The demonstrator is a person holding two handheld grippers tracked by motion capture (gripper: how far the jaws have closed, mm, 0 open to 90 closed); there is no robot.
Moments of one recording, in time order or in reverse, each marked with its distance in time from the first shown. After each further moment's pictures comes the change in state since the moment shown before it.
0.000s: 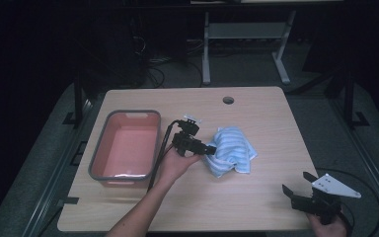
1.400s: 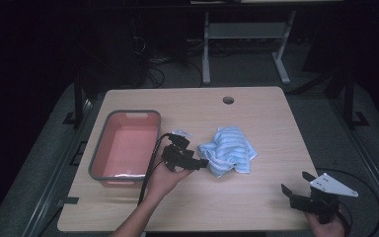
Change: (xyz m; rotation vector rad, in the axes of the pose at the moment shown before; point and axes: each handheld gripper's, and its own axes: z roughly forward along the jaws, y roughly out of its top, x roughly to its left) left arm -0.002 -0.044 -0.019 -0.043 -0.021 0.039; right arm 0.001 -0.001 0.004 0.010 -0.010 0.003
